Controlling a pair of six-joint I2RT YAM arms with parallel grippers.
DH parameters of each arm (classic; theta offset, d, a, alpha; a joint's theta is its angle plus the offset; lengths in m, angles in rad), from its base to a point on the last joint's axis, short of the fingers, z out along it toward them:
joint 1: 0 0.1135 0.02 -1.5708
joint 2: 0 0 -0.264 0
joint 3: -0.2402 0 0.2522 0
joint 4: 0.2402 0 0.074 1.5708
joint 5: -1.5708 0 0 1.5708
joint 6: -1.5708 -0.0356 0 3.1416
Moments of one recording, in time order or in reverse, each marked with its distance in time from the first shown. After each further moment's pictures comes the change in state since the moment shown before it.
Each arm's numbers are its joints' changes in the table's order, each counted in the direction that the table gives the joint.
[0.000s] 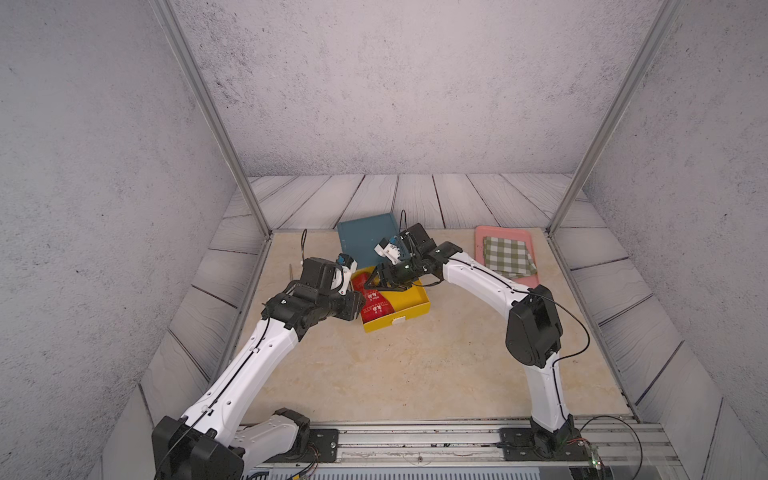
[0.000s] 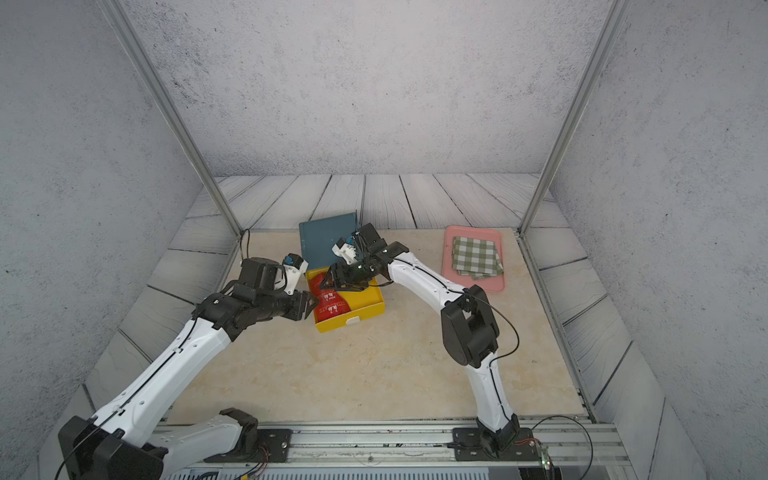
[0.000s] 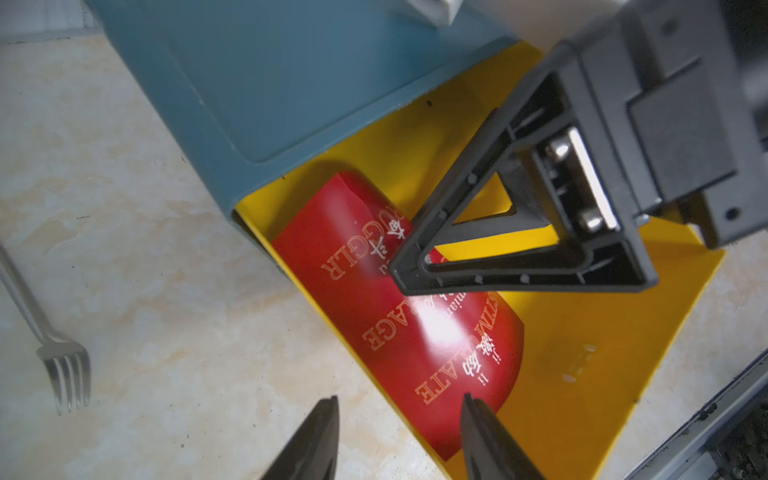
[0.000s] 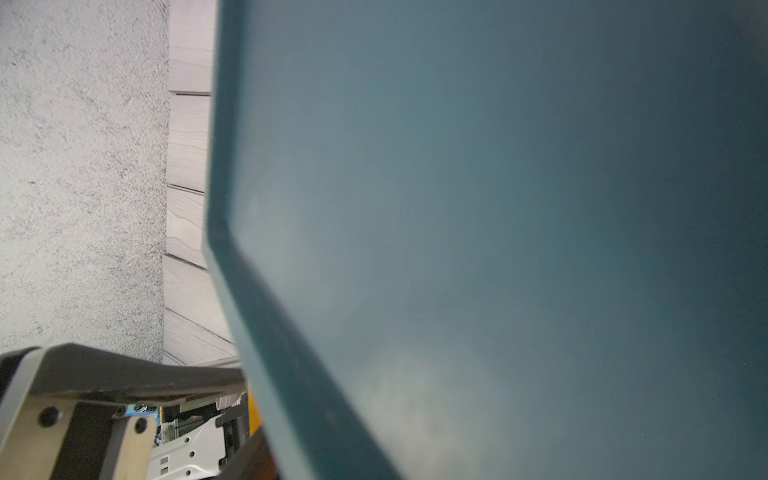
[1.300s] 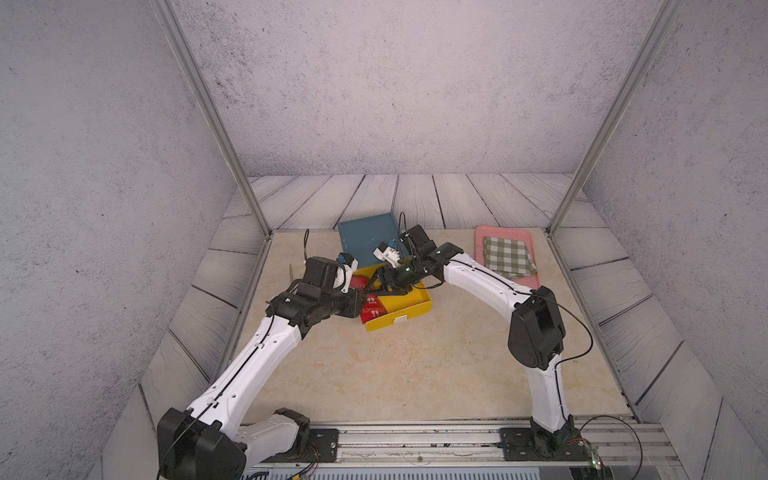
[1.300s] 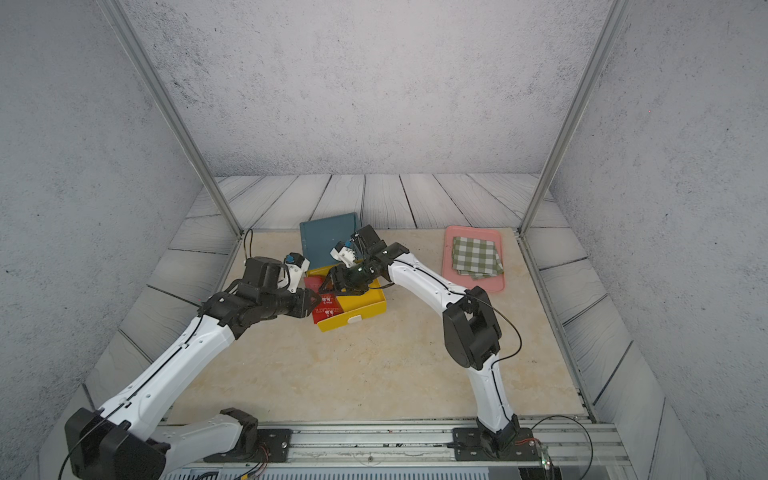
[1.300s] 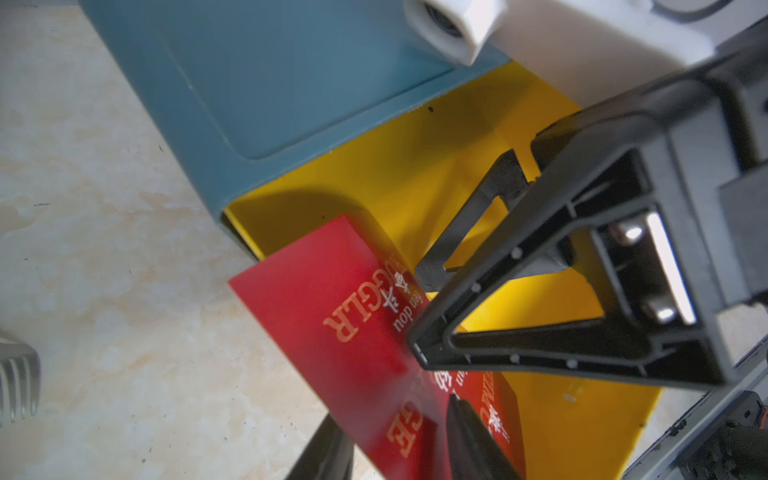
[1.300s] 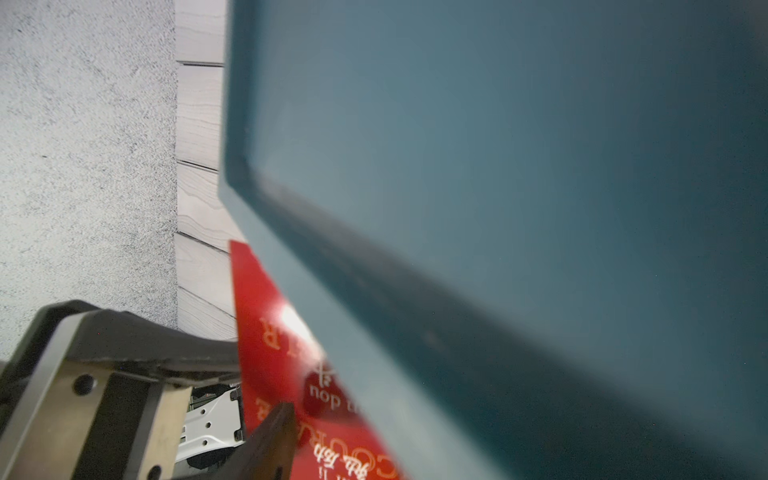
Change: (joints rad) left arm 0.000 0.025 0.017 -0.058 -0.031 0.074; right arm 0.006 -0.026 0.026 0.017 0.036 0.001
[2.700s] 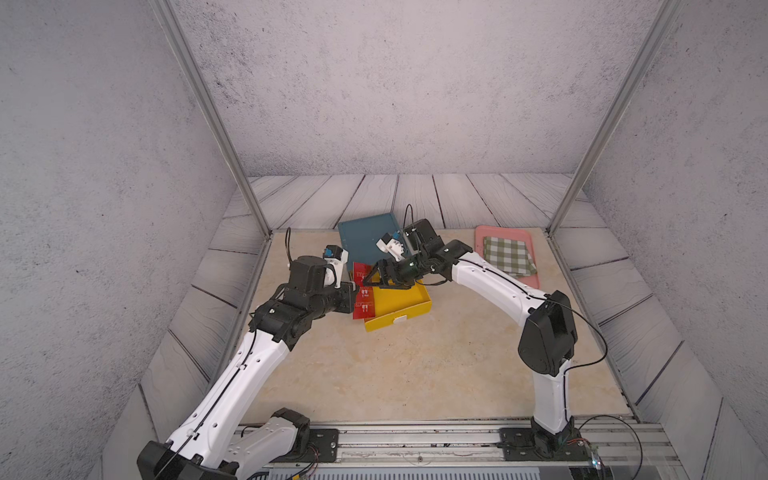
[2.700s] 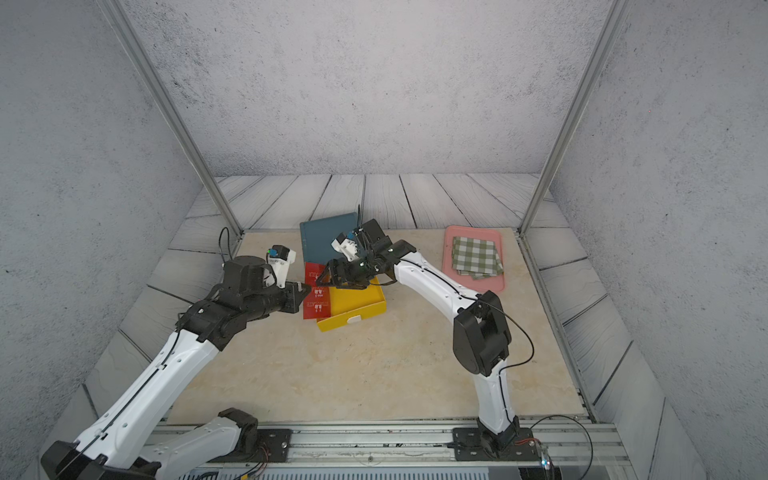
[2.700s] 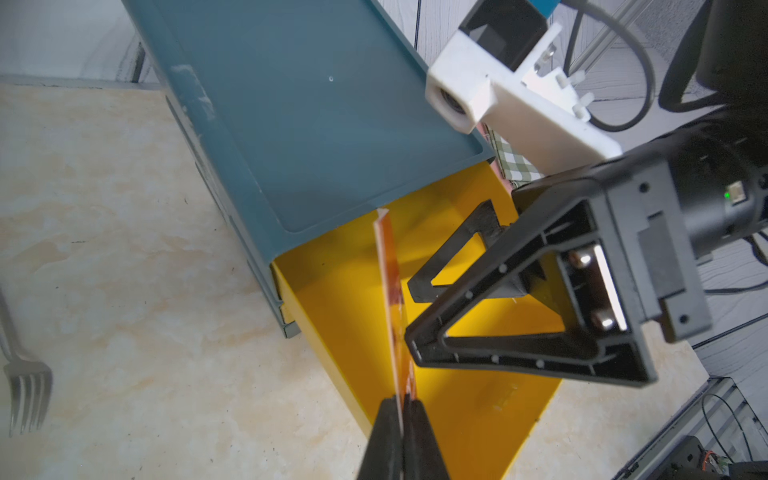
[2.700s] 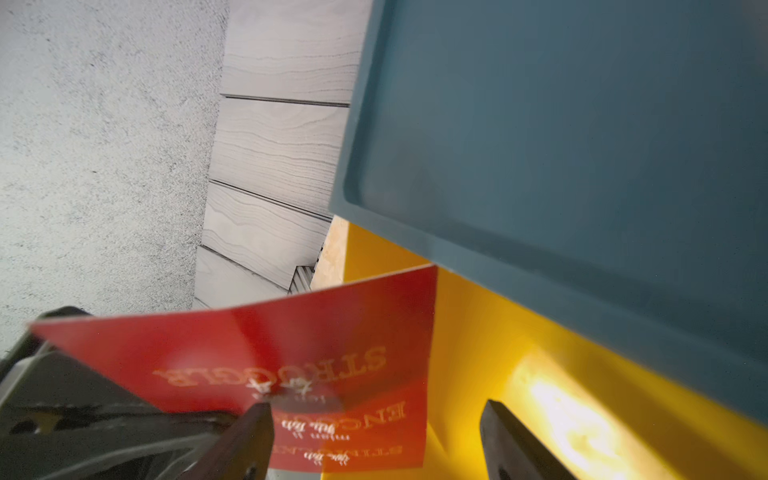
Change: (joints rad) left arm 0.000 -0.124 -0.034 -0.027 0.011 0.090; right arm -0.001 -0.091 0.017 -0.032 -0.041 -0.032
